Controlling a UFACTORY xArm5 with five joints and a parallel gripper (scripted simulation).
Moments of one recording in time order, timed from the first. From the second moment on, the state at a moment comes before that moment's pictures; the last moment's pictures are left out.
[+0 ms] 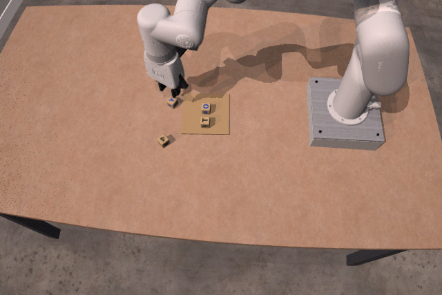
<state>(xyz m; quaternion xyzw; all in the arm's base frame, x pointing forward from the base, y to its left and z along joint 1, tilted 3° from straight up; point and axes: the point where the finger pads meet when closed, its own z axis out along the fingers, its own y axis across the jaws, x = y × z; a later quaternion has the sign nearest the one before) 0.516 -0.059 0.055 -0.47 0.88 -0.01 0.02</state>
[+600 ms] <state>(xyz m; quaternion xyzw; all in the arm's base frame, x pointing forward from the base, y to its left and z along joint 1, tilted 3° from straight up) 0.517 -0.059 0.031 -0.47 0.88 -0.01 0.02</state>
